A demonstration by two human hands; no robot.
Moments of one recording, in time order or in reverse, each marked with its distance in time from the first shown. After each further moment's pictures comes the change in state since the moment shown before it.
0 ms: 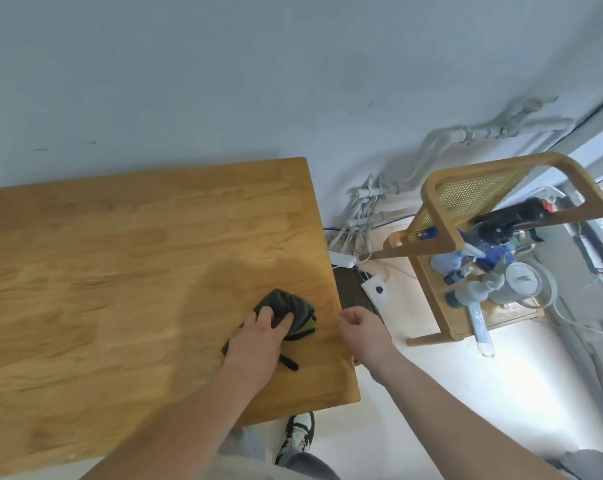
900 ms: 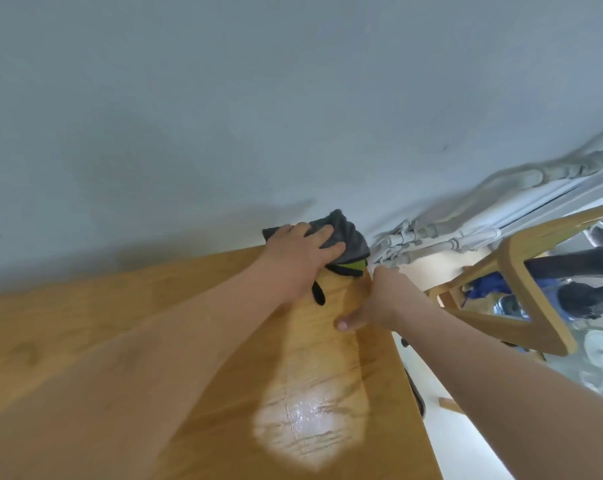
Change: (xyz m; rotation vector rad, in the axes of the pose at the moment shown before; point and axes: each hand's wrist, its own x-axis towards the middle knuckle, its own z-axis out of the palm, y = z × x) left_hand 0.376 -0.133 -0.175 0.243 0.154 0.435; right_hand 0.259 -0.253 0.020 -0.792 0.050 0.119
